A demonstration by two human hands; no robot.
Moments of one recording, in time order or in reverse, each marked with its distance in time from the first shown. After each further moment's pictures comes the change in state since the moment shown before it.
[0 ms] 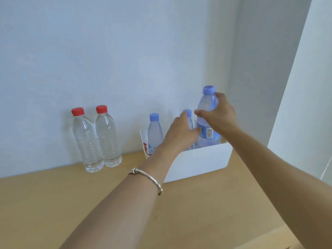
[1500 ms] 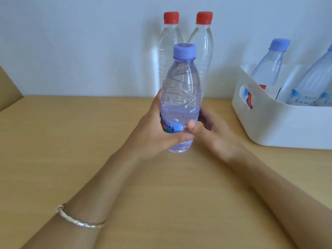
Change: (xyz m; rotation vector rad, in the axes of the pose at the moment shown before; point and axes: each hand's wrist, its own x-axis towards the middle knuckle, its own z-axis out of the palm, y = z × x) left_hand -0.157 -0.239 -0.130 -0.260 0.207 -0.071; right_hand -0.164 -0.016 0.232 0.527 -0.889 -0.242
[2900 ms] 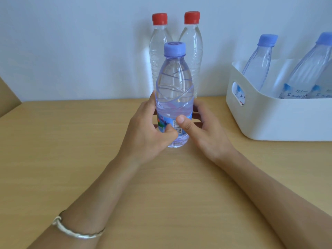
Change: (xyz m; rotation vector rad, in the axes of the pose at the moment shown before) left_hand -0.008 0.011 0.012 0.175 0.248 0.036; right_hand -0.006 -0.004 0.009 -0.005 0.170 -0.066
